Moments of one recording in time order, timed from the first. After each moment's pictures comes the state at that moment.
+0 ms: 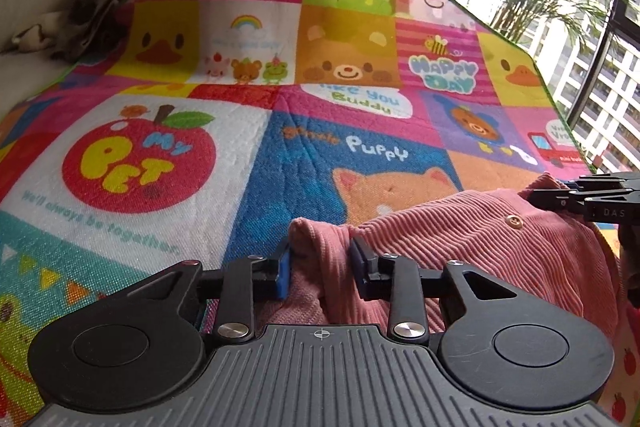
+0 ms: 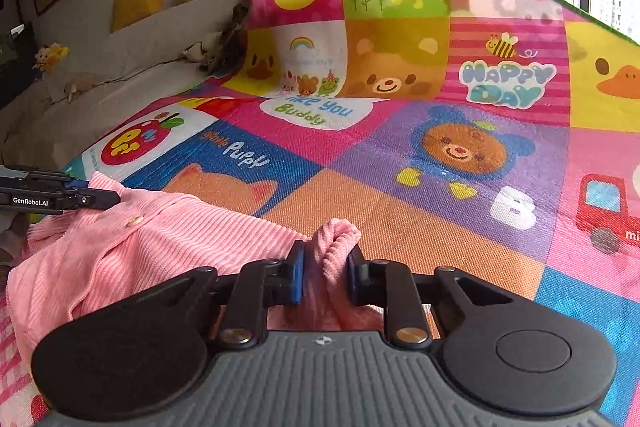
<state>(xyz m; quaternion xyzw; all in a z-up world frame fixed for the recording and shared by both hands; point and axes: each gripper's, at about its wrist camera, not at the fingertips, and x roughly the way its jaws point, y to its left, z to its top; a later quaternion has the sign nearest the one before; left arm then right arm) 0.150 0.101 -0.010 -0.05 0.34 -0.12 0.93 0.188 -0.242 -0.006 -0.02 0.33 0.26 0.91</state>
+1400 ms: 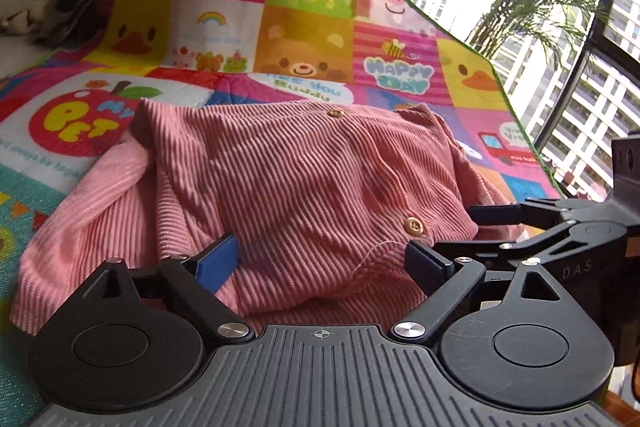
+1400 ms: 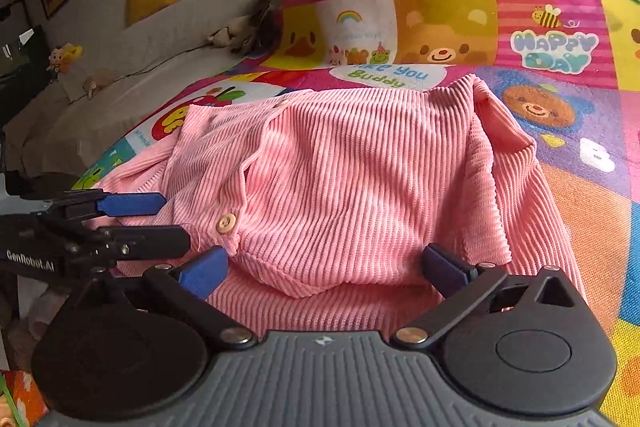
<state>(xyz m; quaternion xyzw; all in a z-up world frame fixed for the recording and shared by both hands) 0.100 0.058 -0.027 -0.07 0.32 -0.15 0.93 0.138 -0.179 -0.019 0.00 0.36 0.27 0.89</state>
